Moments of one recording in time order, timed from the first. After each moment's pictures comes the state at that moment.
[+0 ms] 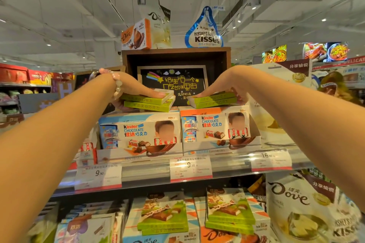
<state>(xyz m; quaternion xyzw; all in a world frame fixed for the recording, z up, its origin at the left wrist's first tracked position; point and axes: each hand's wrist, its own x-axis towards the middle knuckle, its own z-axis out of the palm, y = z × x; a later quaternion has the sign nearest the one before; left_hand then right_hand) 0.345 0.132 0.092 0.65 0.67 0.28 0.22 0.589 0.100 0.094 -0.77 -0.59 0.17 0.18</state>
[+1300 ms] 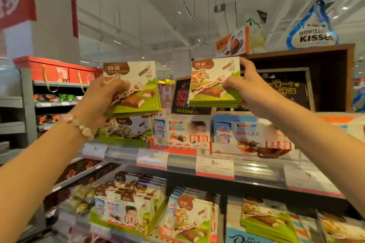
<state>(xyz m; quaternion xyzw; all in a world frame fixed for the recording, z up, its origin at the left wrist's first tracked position) 0.125 -0.038 0.049 0.53 0.40 0.73 0.17 0.406 0.057 0.065 -0.24 -0.70 0.39 0.55</state>
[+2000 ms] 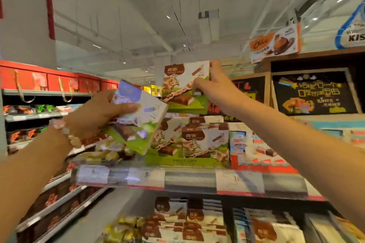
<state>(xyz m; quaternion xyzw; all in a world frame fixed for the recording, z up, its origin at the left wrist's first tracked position) -0.106 -0.001 0.053 0.73 0.37 0.54 0.20 0.140 0.070 0.081 -0.24 -0.75 0.26 0.56</state>
